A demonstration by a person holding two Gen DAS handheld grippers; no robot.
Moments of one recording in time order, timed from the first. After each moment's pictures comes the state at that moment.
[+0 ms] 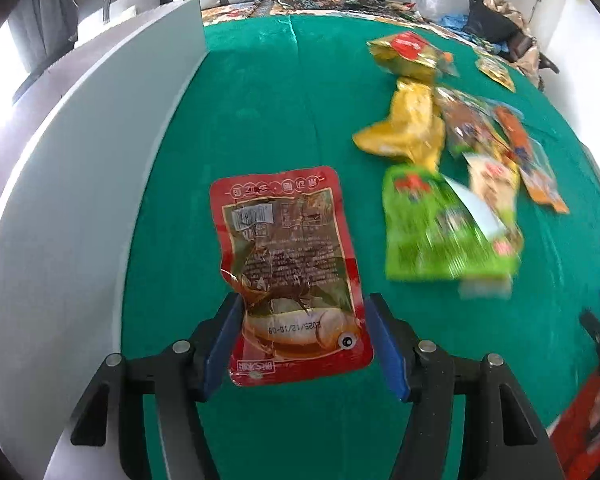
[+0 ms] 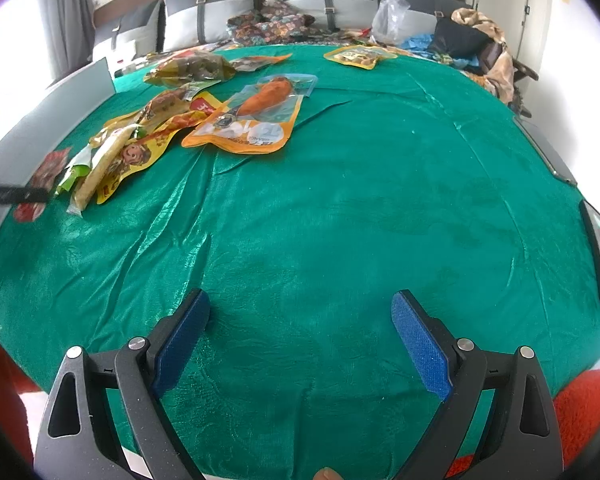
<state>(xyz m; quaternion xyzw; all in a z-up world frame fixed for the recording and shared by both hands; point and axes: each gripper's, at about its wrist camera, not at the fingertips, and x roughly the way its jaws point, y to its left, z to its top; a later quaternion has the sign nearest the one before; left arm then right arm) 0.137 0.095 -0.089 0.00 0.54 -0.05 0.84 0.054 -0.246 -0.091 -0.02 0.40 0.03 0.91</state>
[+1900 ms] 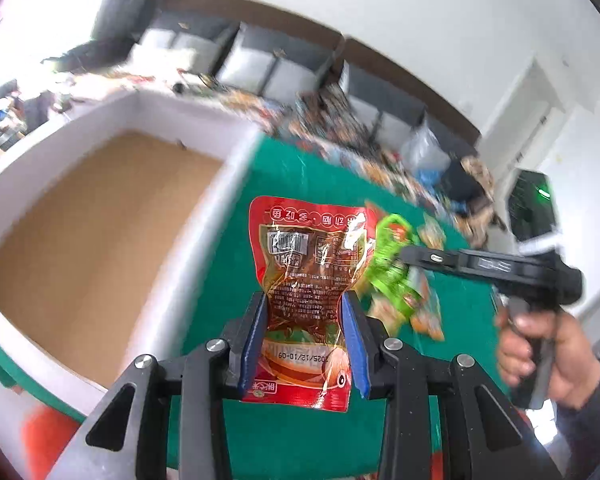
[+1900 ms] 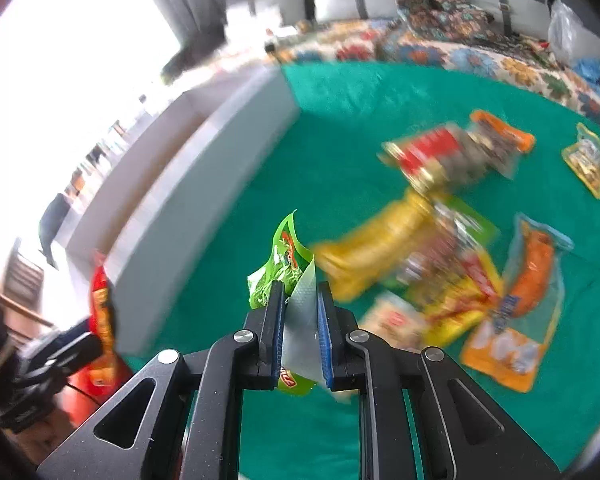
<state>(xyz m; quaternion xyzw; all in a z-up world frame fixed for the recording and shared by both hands) 0.041 0.200 0.046 -0.22 0.34 -0.05 0.91 0.180 -0.039 0.041 0.01 0.46 0.31 0.83</state>
